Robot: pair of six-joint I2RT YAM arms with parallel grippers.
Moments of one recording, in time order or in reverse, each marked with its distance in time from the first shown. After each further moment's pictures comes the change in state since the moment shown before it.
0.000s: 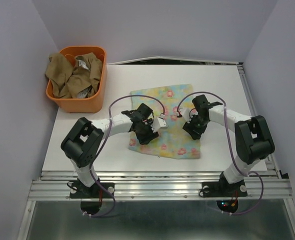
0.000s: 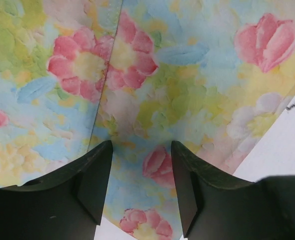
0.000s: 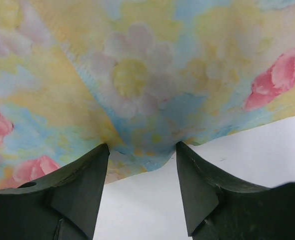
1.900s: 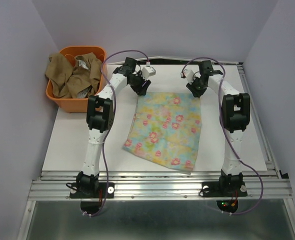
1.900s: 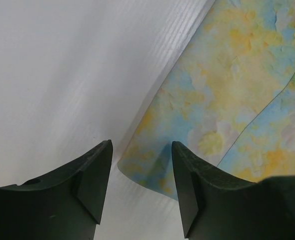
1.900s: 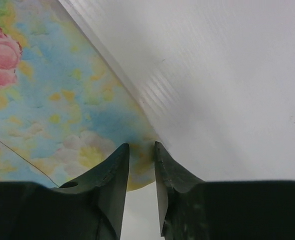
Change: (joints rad) left arm 0.393 0.729 1.202 -0.276 0.197 0.058; right arm -0.187 0.575 0.891 -0.034 -0.011 -0.098
